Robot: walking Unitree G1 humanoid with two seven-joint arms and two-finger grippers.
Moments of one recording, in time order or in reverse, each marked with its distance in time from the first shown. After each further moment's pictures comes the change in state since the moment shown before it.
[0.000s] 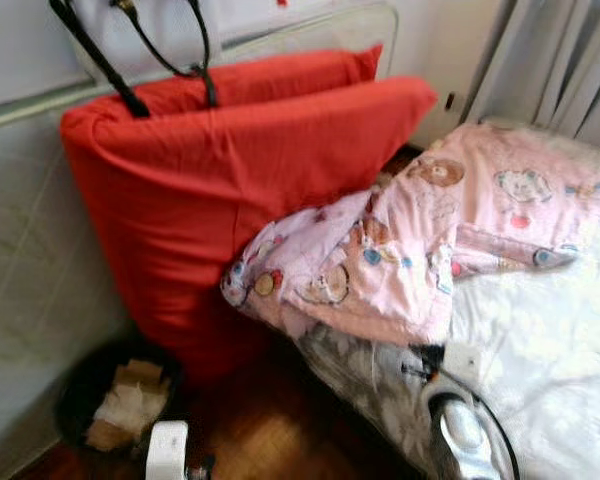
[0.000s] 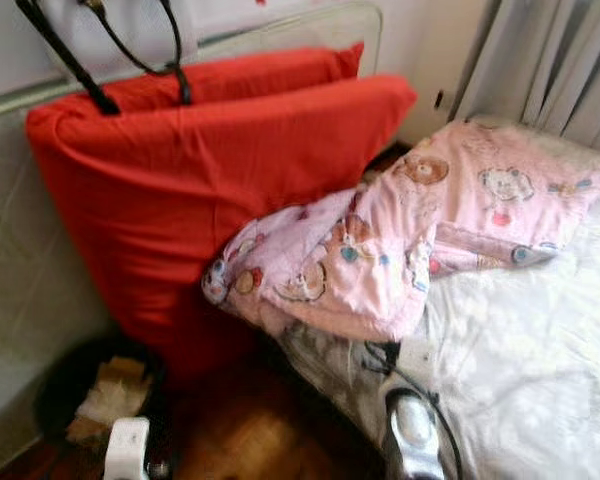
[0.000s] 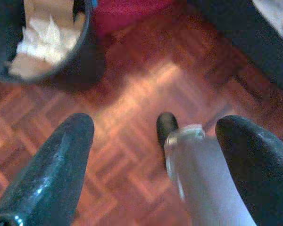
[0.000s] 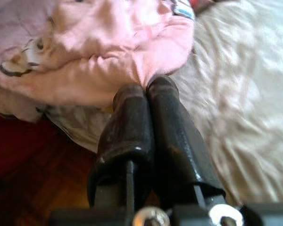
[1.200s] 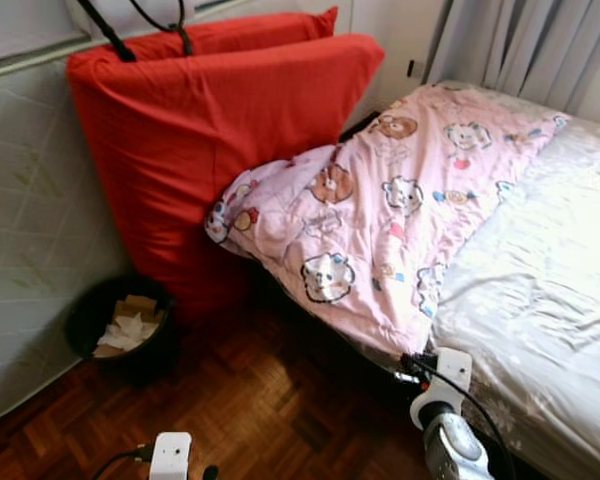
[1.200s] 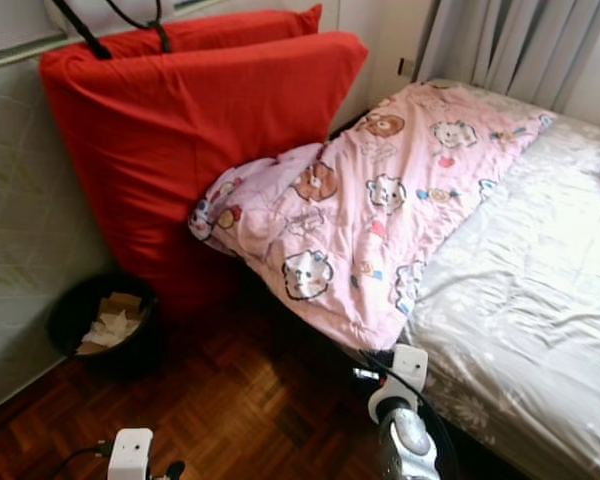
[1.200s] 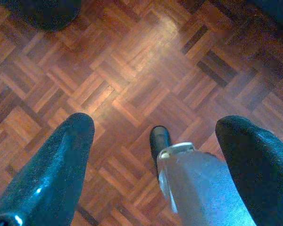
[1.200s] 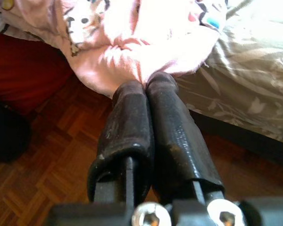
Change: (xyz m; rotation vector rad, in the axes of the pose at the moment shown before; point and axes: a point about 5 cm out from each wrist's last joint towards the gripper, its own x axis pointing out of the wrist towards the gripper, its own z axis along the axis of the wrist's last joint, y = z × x) left arm 0.002 -0.001 0.007 0.035 -0.016 -0.007; right arm -0.002 0.014 -0.010 0.115 0.080 0.161
